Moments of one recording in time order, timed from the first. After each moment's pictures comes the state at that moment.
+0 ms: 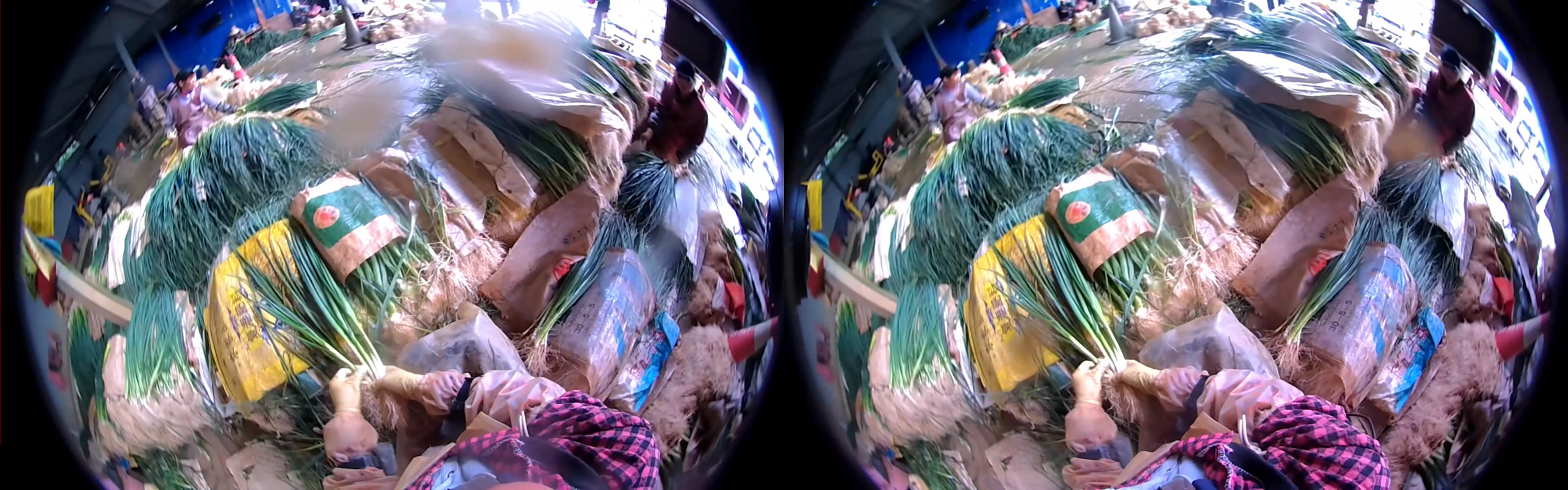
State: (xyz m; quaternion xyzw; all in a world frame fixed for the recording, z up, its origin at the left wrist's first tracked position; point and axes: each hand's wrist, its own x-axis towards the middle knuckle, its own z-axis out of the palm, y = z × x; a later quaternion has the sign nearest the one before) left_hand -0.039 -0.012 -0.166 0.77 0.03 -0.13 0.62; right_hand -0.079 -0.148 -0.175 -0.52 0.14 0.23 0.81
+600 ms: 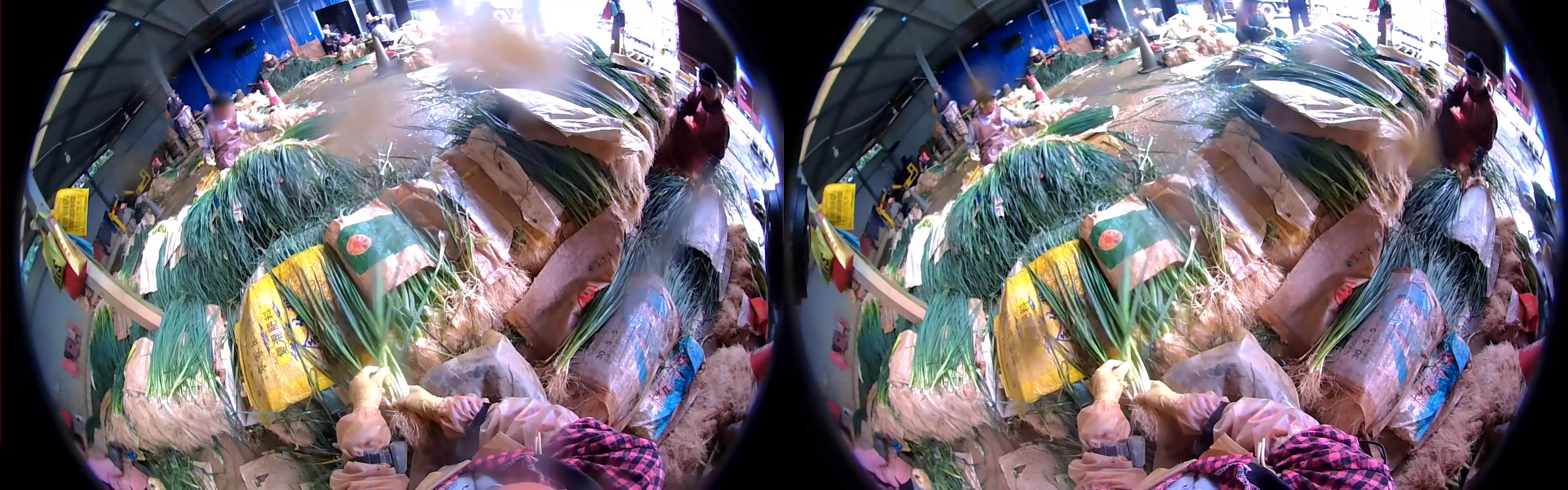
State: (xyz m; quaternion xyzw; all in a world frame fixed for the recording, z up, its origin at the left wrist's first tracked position) left_hand -0.004 -0.038 -0.141 0.90 0.00 -0.12 0.43; right_hand -0.078 -0.147 -0.197 -0.57 0.15 0.22 0.78
